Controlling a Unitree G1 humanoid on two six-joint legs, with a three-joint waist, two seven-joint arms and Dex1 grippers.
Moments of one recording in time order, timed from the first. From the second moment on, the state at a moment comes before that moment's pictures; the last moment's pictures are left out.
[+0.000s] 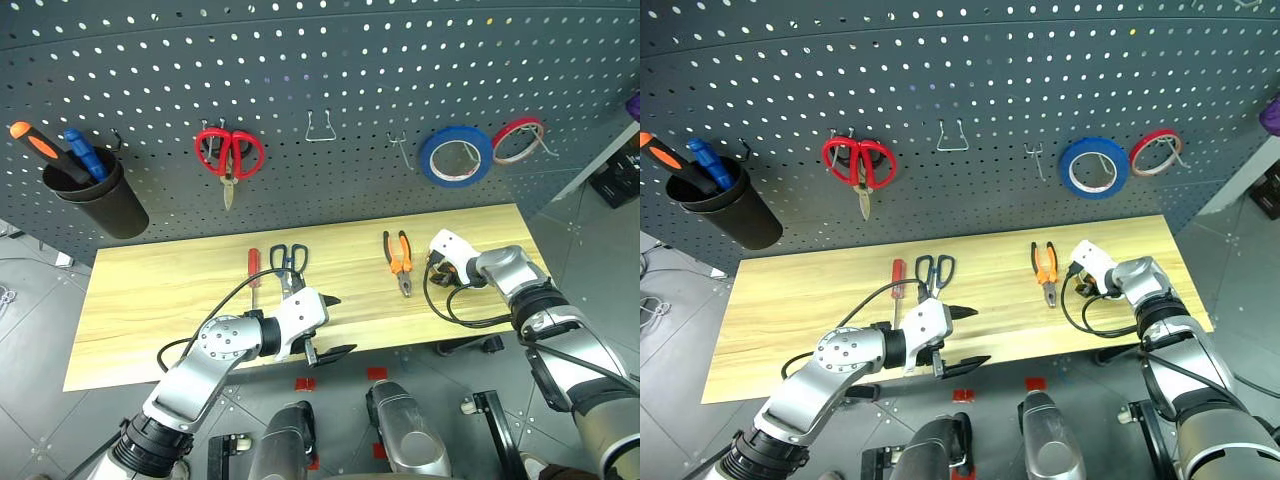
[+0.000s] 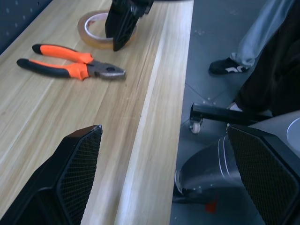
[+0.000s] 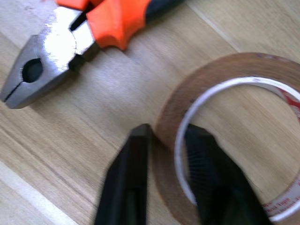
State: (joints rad) left arm -0.15 0.56 -0.32 -0.31 -0.16 0.34 -0.85; right arm -0.88 -0.46 0.30 1.05 -0.21 0.24 0.79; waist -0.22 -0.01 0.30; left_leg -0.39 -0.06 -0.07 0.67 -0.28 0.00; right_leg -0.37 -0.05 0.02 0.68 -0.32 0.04
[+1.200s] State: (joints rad) left arm -0.12 0.53 -0.04 -0.38 -0.38 0.35 -0.80; right arm -0.61 -0.29 0.22 0.25 -0.37 -0.10 0.22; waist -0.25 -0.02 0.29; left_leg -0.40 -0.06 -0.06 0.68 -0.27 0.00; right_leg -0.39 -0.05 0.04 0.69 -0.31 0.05
